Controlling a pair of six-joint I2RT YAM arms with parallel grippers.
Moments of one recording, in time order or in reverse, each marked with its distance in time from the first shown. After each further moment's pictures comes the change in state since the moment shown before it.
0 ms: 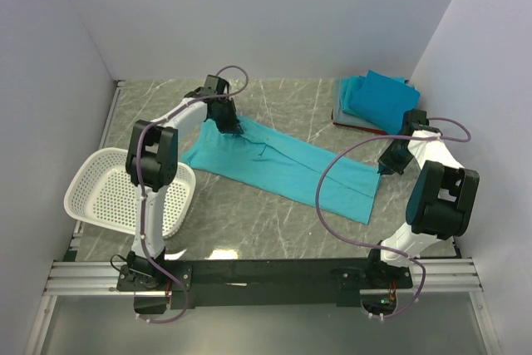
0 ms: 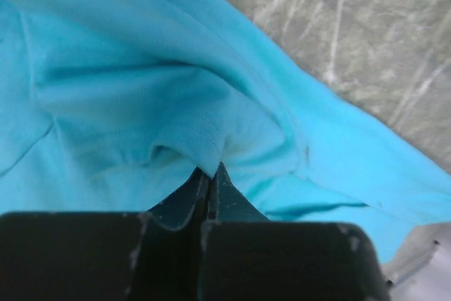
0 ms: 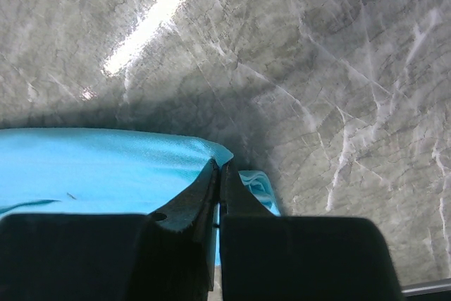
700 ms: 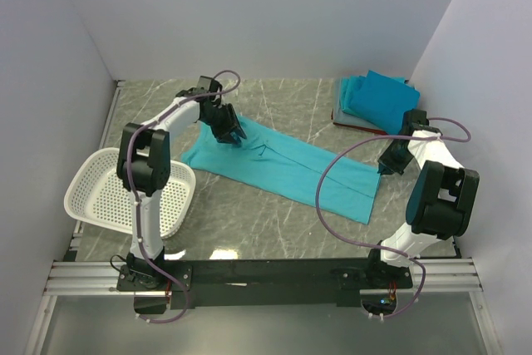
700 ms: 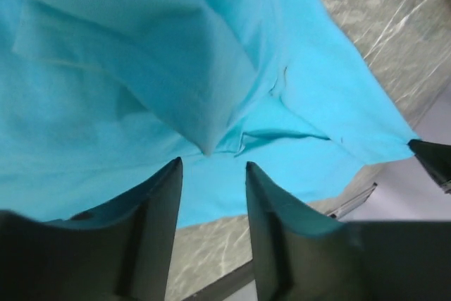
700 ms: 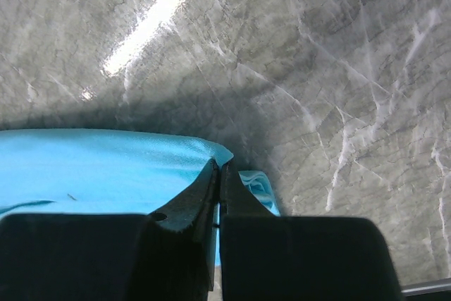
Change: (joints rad) left arm 0.032 -0.097 -0.056 -0.163 0.159 -0.082; right arm 0.000 0.000 0.000 0.000 0.001 0.000
